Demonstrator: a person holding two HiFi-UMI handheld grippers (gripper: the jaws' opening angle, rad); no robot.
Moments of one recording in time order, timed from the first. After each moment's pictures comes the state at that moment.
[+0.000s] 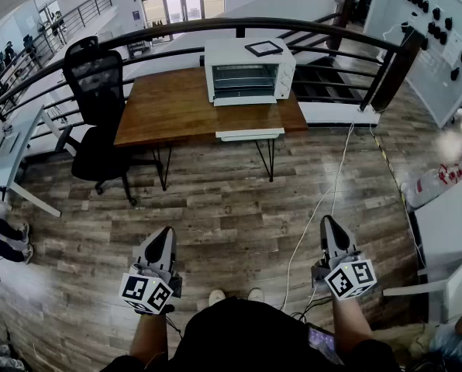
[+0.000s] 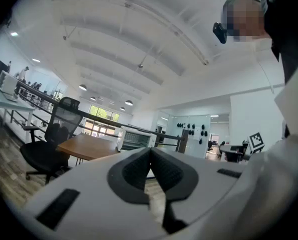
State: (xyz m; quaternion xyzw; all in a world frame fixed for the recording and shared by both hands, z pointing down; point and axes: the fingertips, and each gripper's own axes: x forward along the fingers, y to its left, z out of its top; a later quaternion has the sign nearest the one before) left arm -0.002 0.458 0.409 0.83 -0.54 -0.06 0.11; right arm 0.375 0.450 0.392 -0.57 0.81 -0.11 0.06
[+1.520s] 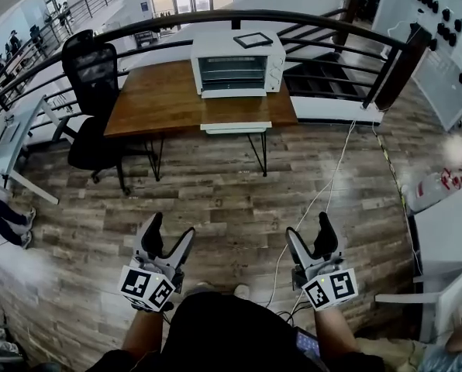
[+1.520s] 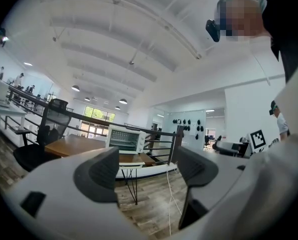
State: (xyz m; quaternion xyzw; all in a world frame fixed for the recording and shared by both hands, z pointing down) left arm 0.116 0.459 0.391 0.84 -0.53 -0.04 0.09; right arm 0.402 0.457 0.380 -0.53 0.84 -0.07 0.07
